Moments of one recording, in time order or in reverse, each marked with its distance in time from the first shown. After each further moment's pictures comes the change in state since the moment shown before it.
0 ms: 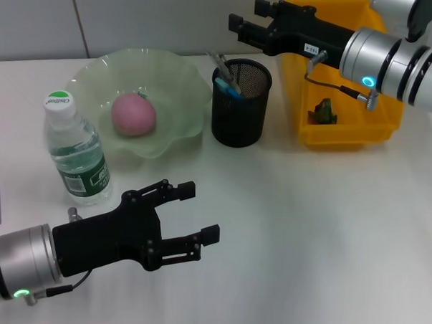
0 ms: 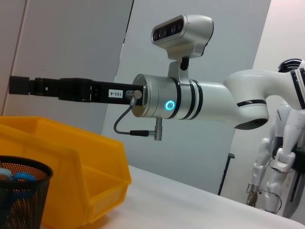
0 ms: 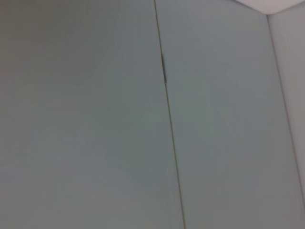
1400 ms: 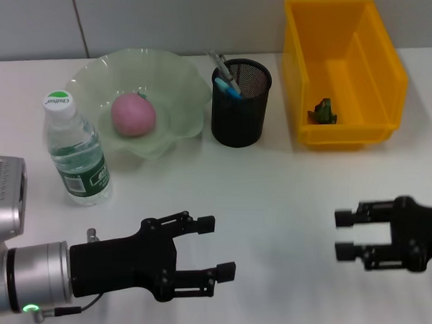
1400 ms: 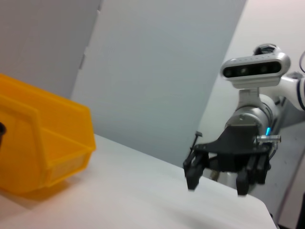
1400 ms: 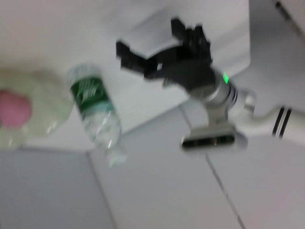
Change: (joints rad) left arm -0.031 -0.014 -0.018 -0.015 0.142 0.029 -0.102; right arm -0.407 -0.164 -0.101 -0.213 -0.368 -0.793 0.251
